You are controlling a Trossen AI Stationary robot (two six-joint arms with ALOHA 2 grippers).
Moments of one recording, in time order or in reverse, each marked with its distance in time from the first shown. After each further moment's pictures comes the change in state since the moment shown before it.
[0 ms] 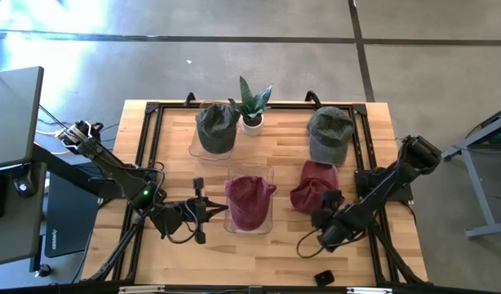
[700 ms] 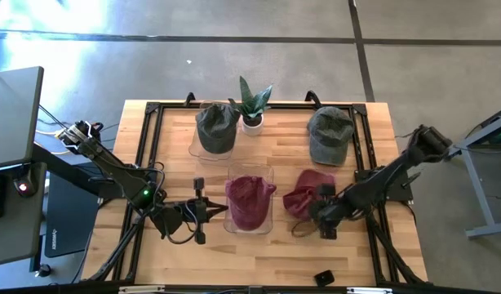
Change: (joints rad) left arm 0.000 0.000 0.000 0.002 0.004 0.018; right arm -0.158 -0.166 -0.105 0.198 -0.187 -0.154
